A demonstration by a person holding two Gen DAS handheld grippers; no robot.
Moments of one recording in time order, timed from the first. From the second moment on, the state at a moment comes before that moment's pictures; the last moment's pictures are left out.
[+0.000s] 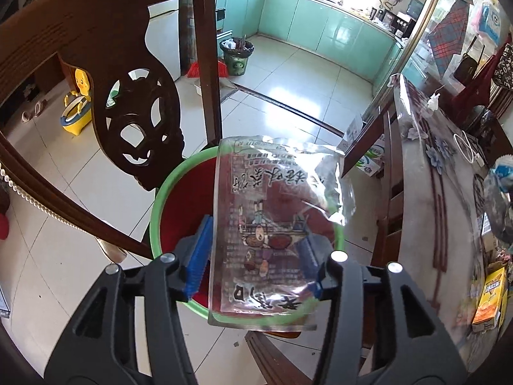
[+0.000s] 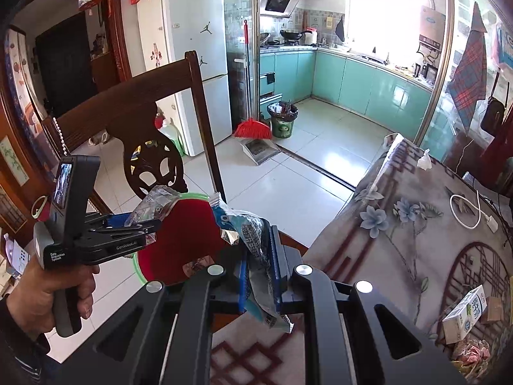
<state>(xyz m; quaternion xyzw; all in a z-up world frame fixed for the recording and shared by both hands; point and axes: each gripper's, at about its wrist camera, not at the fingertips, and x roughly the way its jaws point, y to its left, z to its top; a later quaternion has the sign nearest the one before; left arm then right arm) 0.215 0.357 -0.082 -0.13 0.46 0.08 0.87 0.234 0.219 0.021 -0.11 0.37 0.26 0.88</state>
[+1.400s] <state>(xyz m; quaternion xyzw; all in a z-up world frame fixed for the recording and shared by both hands) 0.157 0.438 0.020 -0.13 0.30 0.23 0.92 0.244 0.346 -0.048 -0.15 0.40 0.32 0.85</state>
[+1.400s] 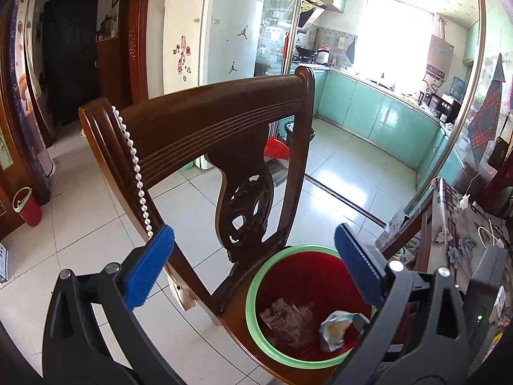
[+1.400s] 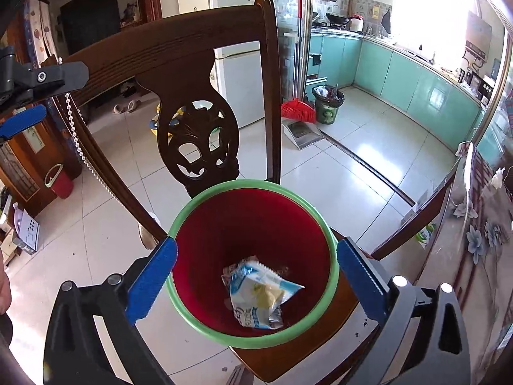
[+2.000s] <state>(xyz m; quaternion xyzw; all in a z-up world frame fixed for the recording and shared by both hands) 0.167 0.336 0.047 -0.11 0.30 0.11 0.94 0.202 0.166 0.040 -0.10 0.34 0.24 0.90</state>
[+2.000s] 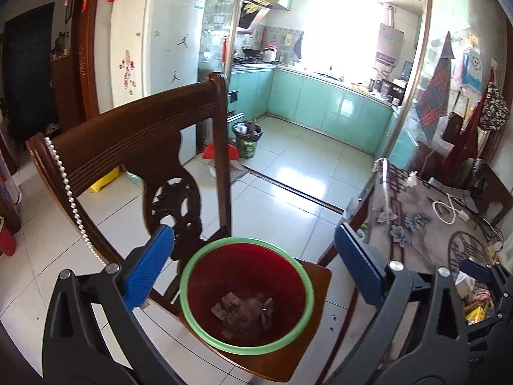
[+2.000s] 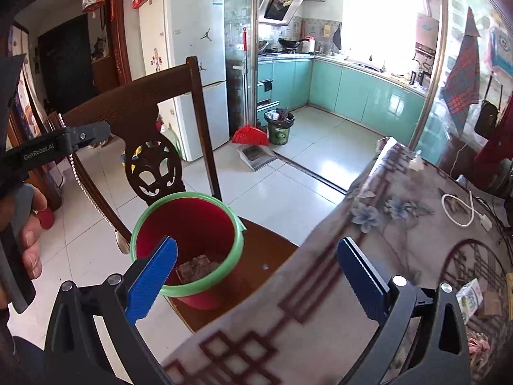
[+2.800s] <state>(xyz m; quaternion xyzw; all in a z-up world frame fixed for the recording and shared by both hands) 0.161 -0.014 0.029 0.03 0.35 -0.23 0.91 0.091 -0.166 0.046 -0.05 0.35 0.01 0.93</state>
